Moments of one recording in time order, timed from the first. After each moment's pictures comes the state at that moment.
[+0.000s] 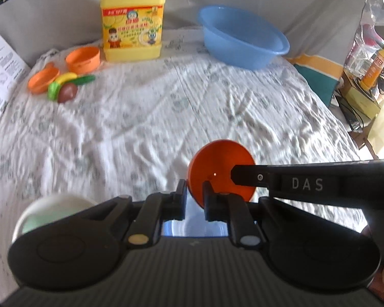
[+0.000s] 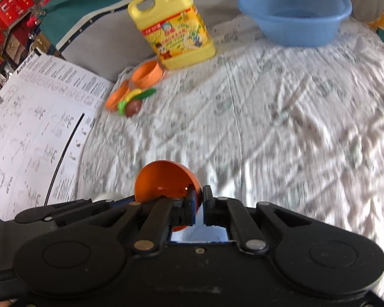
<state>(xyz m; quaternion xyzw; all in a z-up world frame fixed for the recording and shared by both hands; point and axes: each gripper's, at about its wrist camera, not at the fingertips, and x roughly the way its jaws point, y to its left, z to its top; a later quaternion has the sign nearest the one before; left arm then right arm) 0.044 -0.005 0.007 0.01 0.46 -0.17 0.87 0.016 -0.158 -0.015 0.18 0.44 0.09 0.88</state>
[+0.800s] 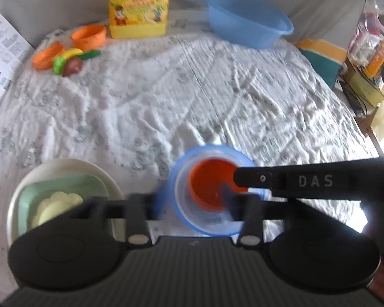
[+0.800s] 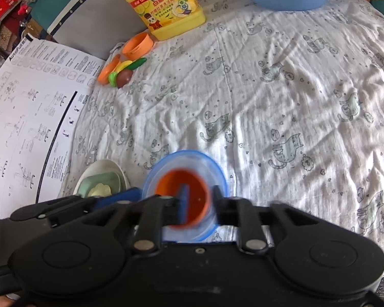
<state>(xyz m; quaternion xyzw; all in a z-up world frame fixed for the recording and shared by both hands) 0.023 0.005 -0.010 0.01 0.48 -0.16 0.86 -0.003 -0.160 -0.036 0.19 0.47 0.08 0.86</state>
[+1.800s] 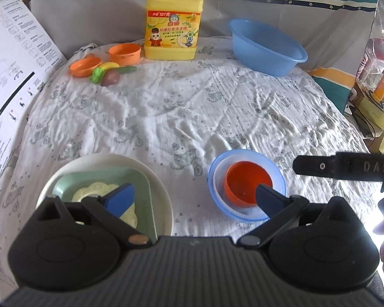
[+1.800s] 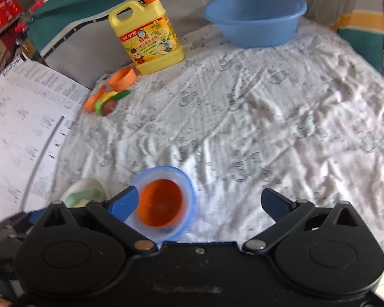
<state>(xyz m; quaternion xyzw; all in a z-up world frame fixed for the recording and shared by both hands) -0.016 0.049 -0.004 -0.01 0.43 -0.12 0.90 -0.056 -0.174 -0.023 0.14 0.40 0.01 0.91</state>
